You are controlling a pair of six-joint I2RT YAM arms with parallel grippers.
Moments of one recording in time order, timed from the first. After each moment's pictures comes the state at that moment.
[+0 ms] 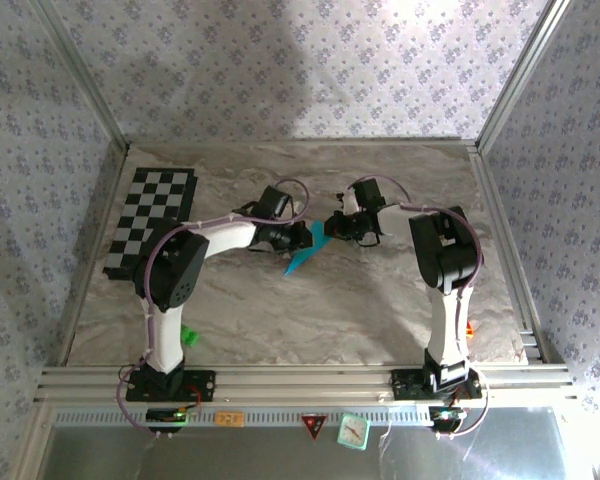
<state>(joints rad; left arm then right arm) -0.60 1.98 1.26 -0.20 0.49 -0.68 0.33 2.05 1.21 -0.14 -0.57 0.40</state>
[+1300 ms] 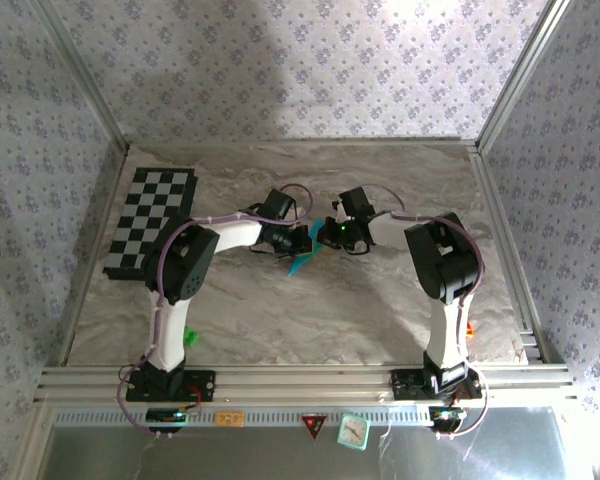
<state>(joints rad) -0.60 2.07 1.29 -0.24 0.49 -0.66 0.43 1.98 1.13 -0.10 -0.43 0.66</state>
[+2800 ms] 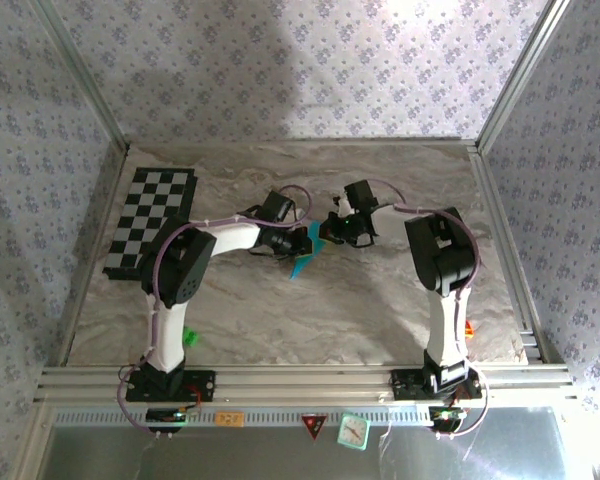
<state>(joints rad) -0.61 2.03 1.26 -0.22 0.50 -0.69 0.38 2.06 1.24 -0.20 -0.54 0.56</state>
